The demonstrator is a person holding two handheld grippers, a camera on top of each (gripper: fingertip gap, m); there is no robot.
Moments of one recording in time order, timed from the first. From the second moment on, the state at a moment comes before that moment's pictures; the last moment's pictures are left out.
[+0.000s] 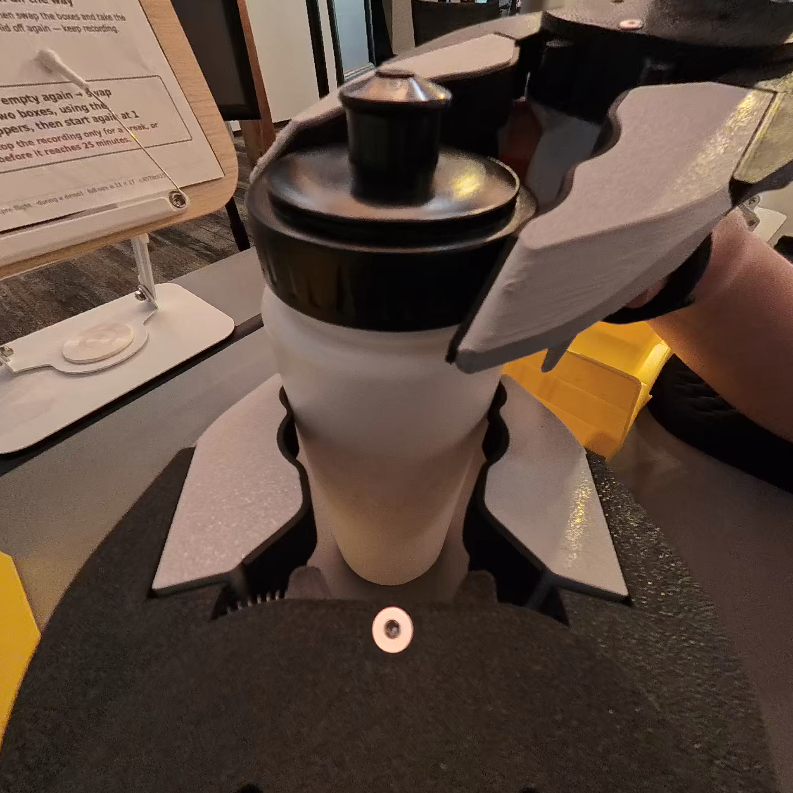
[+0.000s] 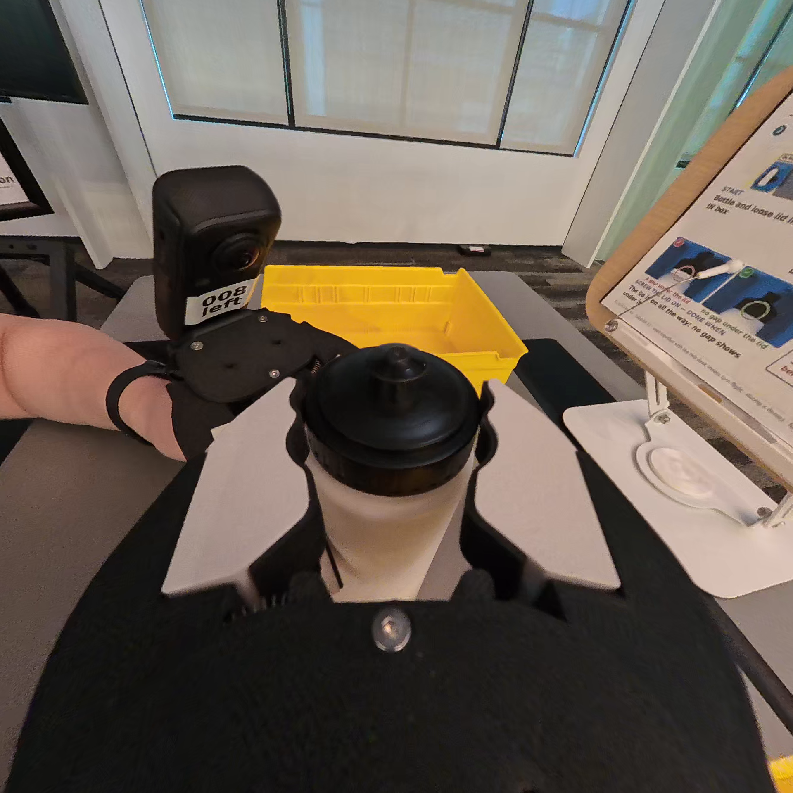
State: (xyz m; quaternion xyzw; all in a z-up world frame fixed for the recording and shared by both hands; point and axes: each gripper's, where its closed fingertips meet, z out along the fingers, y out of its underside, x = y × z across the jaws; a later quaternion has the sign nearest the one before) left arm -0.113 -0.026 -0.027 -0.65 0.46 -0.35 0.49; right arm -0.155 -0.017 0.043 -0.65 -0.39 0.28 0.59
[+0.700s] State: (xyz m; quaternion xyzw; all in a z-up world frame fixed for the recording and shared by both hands) left arm -0.110 -0.032 -0.029 -0.63 0.48 -0.37 0.48; right arm -0.154 -0.019 0.045 -0.68 -0.38 0.27 0.57
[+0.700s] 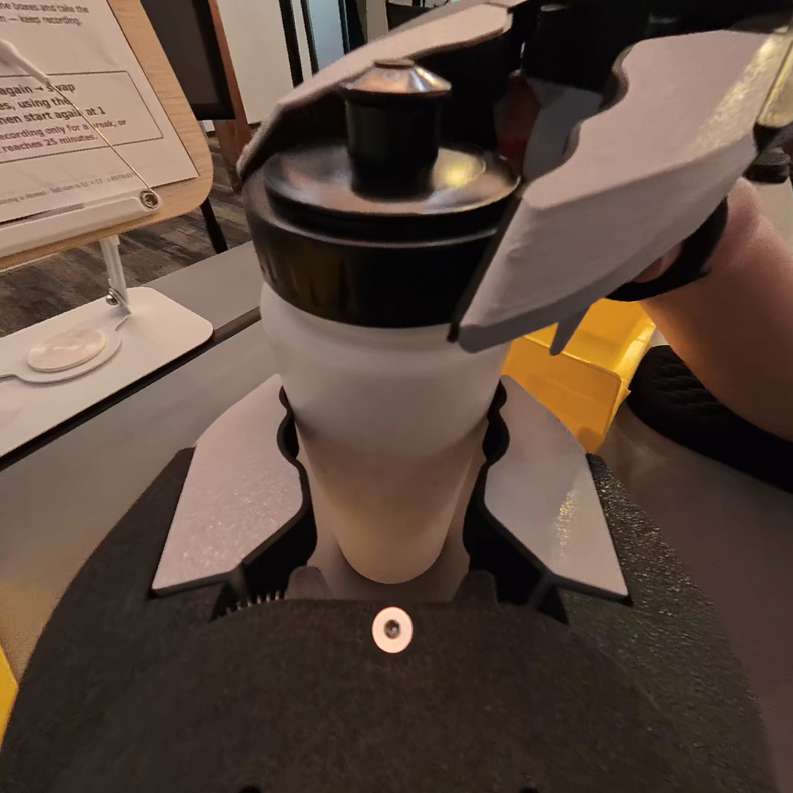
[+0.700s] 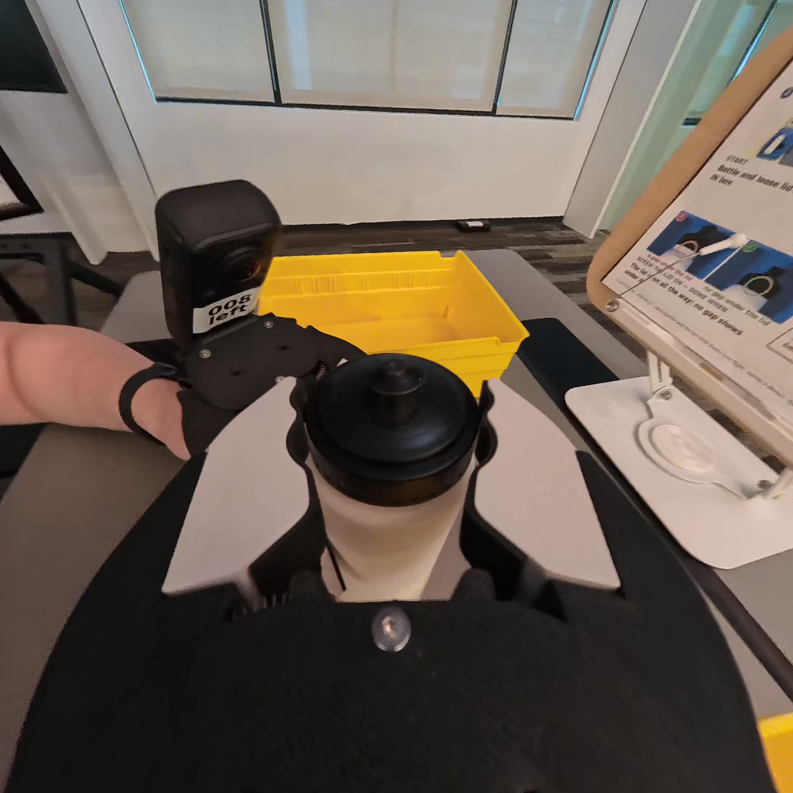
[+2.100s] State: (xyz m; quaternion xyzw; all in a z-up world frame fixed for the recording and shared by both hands) left arm -0.123 -0.014 -0.031 -0.68 0.44 -0.30 0.50; right arm -0.151 -0.011 0.051 -0.72 -0.28 0.23 0.59
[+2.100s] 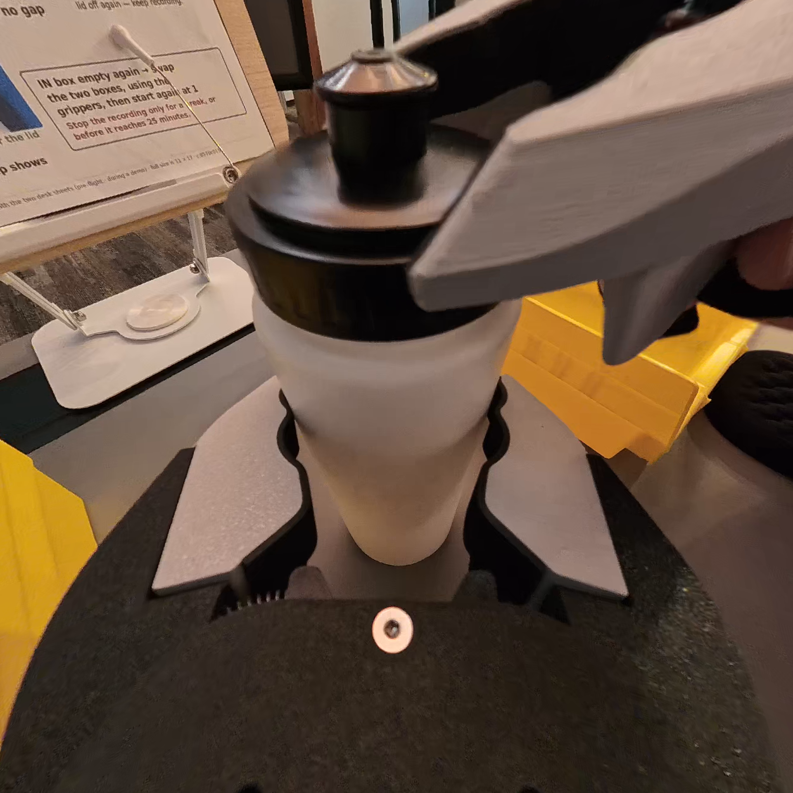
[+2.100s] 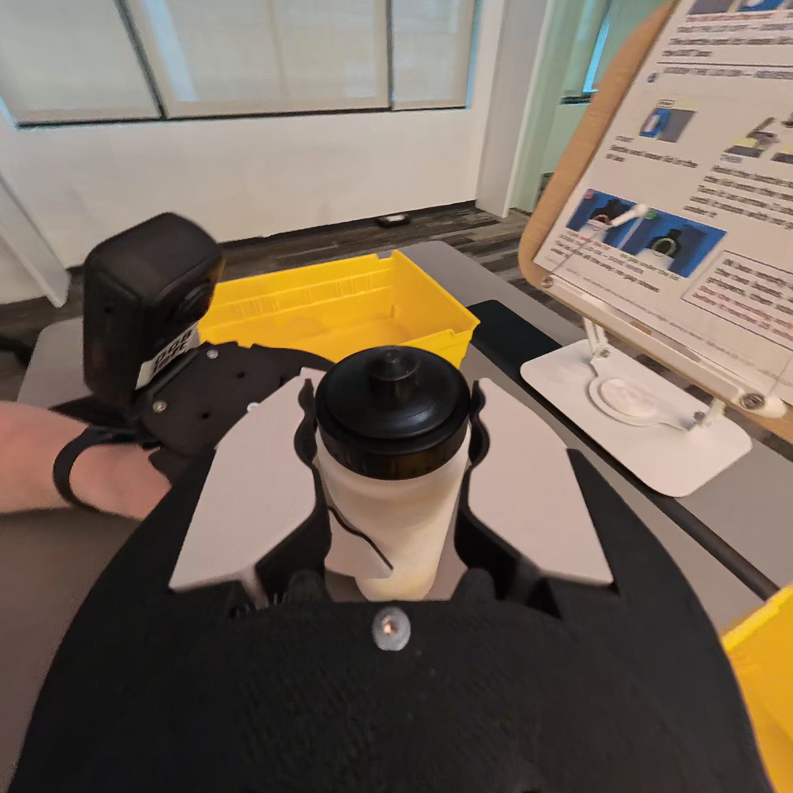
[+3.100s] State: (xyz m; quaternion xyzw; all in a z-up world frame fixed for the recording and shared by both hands) left arm -0.115 -0.024 -0.032 -0.66 0.48 -0.31 0.50; right arm -0.147 -0.021 0.050 -0.69 -0.37 0.29 0.56
